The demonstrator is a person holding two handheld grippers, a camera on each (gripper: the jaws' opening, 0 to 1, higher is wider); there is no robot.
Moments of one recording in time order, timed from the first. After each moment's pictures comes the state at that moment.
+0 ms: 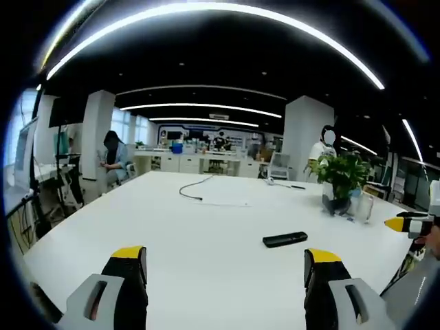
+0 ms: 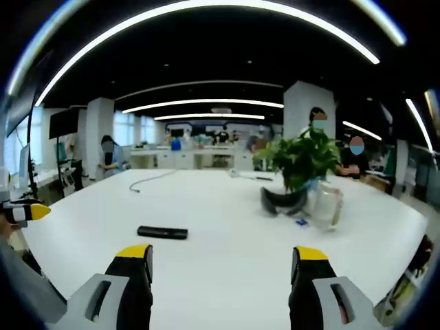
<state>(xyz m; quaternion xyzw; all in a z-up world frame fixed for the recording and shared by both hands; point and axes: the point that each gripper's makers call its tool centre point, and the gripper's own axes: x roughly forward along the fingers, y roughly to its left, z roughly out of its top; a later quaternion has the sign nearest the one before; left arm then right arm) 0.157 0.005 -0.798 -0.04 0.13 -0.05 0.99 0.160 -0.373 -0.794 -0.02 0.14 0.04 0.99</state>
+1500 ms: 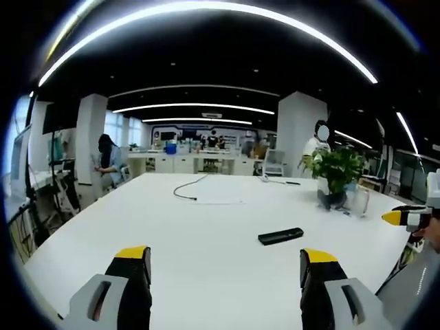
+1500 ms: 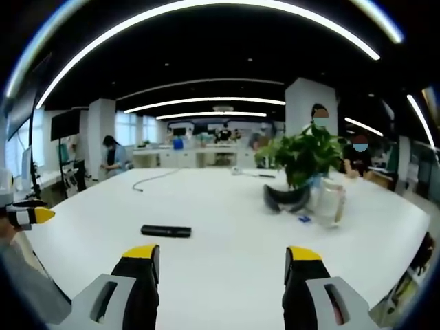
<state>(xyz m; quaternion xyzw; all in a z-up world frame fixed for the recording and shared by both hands) 0.156 -0.004 -0.794 -0.02 0.13 -0.07 0.99 0.158 -0.372 -0.794 -0.01 0.14 0.05 0.99</state>
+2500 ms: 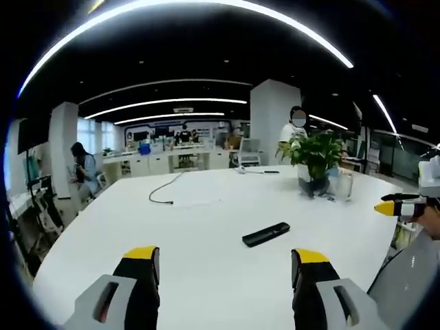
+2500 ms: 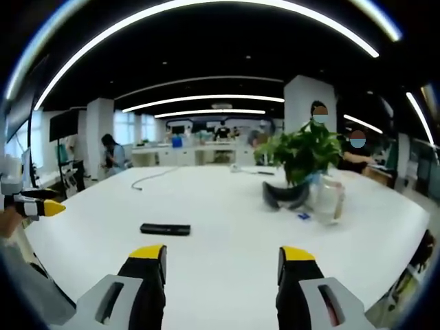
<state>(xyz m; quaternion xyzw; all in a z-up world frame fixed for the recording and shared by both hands) 0.195 -0.033 -0.788 0.03 0.15 -0.16 0.97 0.157 -0.374 -0.796 -0.01 0.15 0.04 0.99</state>
